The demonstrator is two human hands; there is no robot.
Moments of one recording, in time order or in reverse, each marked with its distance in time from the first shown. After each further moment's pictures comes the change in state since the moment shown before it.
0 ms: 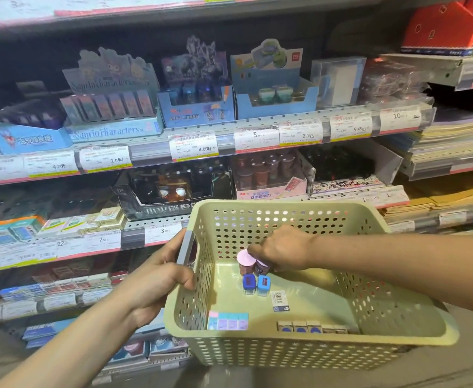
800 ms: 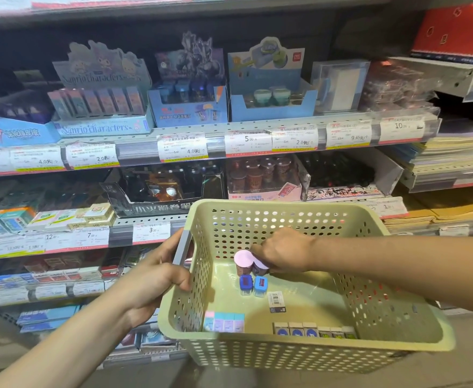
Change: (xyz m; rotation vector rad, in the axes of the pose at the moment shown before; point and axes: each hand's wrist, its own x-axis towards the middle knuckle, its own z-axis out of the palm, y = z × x) left_hand 0.011 0.009 0.028 -0.022 0.062 -0.002; right_hand -0.013 0.026 0.011 0.031 -0.034 -0.032
